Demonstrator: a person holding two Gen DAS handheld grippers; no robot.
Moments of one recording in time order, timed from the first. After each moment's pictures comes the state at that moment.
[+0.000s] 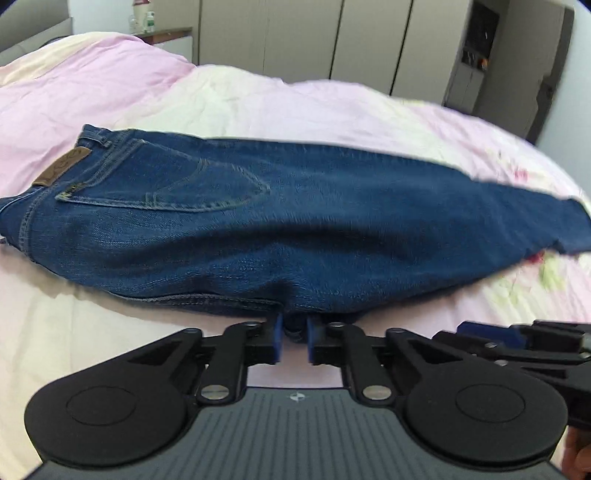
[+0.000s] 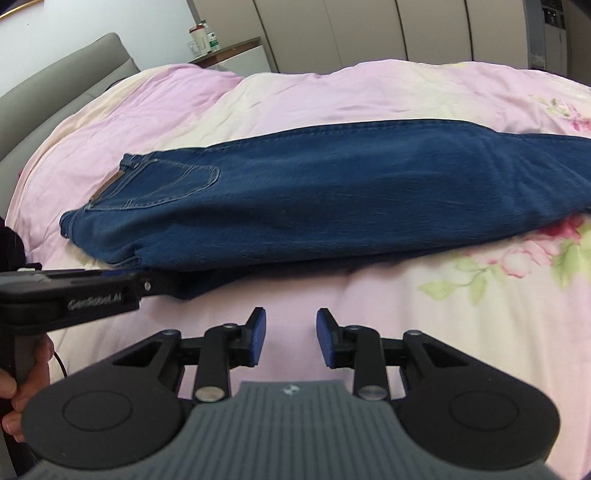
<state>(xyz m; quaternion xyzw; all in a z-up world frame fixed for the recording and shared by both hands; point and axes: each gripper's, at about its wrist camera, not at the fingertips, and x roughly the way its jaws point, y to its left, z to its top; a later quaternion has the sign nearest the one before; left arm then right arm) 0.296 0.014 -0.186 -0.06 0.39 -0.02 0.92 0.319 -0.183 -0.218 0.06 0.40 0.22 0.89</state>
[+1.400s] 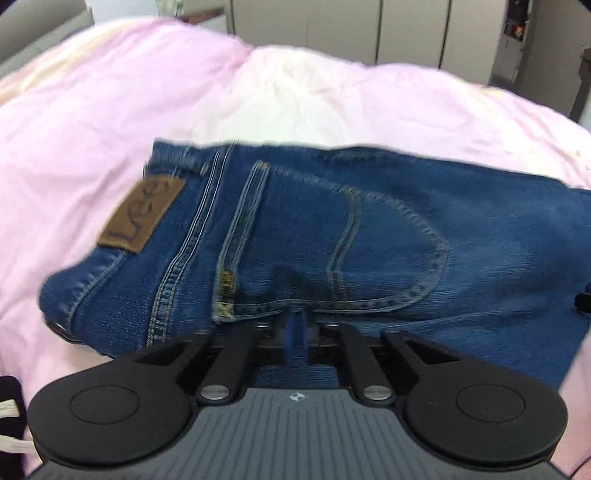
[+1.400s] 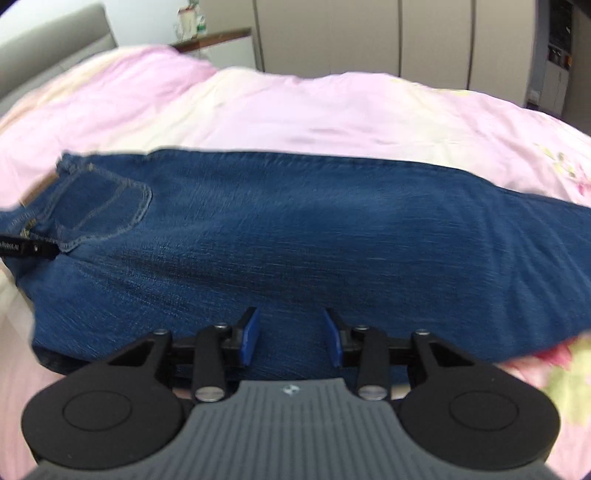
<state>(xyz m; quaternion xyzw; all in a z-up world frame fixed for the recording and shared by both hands) 0.371 0.132 -0.175 0.00 0.44 0.03 0.90 0.406 -0.195 -0.214 0.00 0.39 0.18 0.90</state>
